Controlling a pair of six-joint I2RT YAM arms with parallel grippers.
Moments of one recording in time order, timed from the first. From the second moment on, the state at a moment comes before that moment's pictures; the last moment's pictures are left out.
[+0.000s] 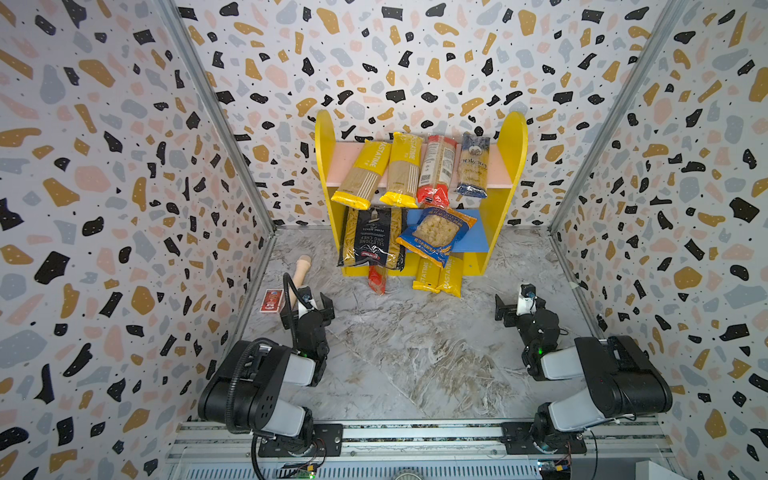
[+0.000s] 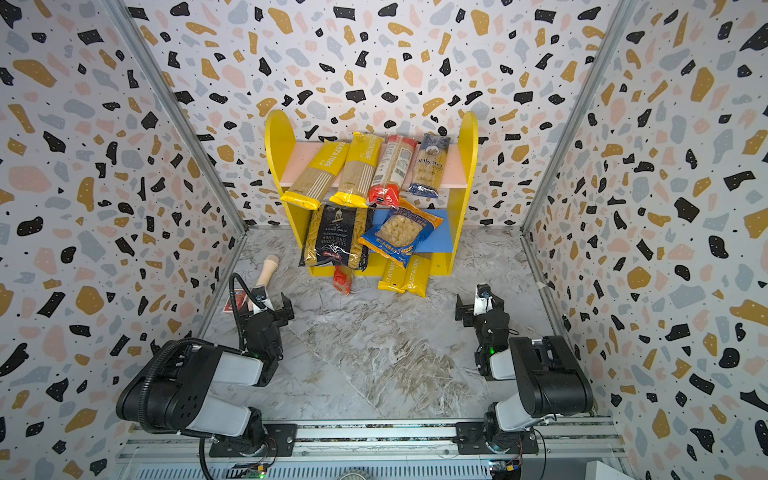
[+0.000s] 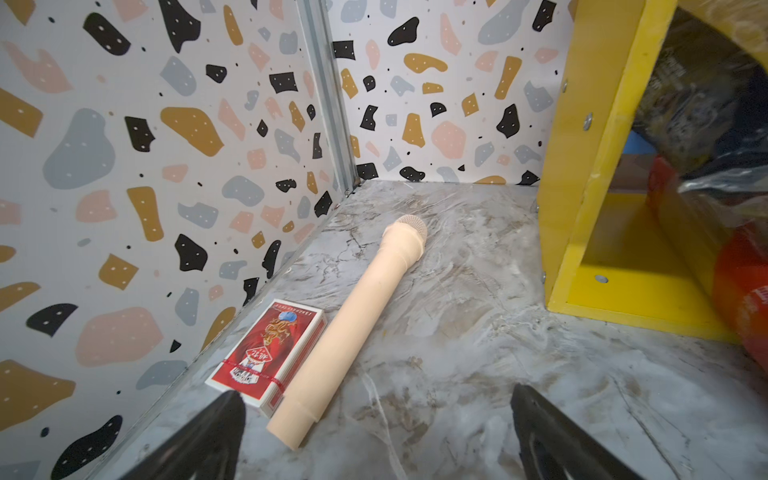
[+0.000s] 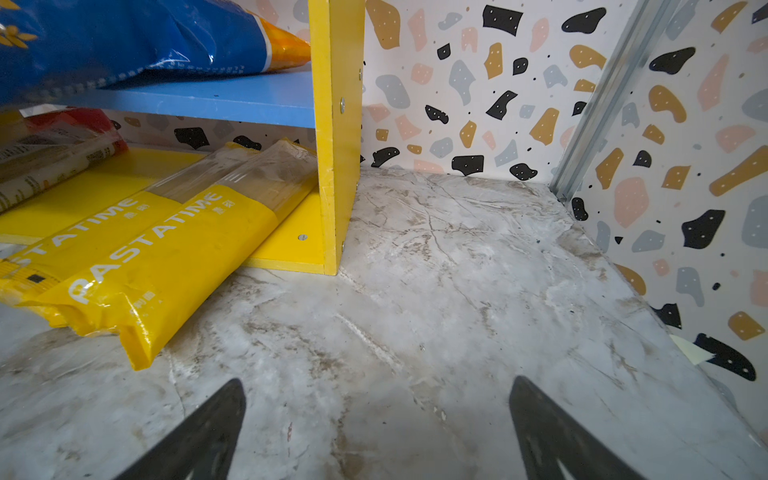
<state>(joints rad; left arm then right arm) -0.17 1.47 0.18 1.12 -0.54 0.02 0.07 1.50 0.20 1.12 -0.02 -0.09</state>
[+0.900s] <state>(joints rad) -0.16 1.47 0.18 1.12 -0.58 0.01 0.07 1.50 0.20 1.12 -0.01 -0.09</state>
